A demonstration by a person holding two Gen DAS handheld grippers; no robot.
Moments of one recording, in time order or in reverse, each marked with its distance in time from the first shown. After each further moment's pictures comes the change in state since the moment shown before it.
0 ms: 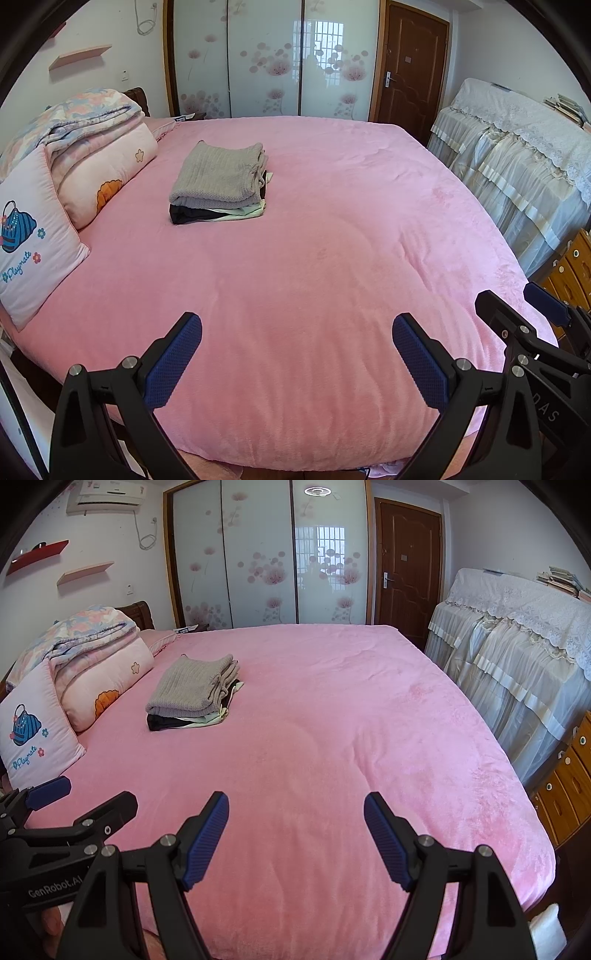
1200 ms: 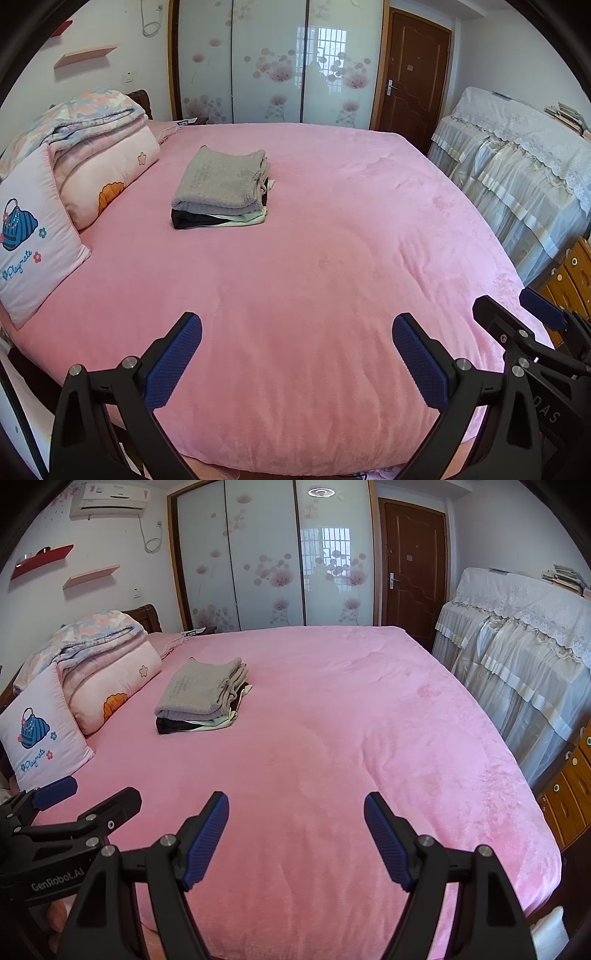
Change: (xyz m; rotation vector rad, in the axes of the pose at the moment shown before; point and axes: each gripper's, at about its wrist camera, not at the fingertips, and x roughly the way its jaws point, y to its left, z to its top) left arm -0.005 0.003 0.003 -0.014 -0.027 0.000; right arm -0.004 0.007 0.003 0.002 -0.004 0.027
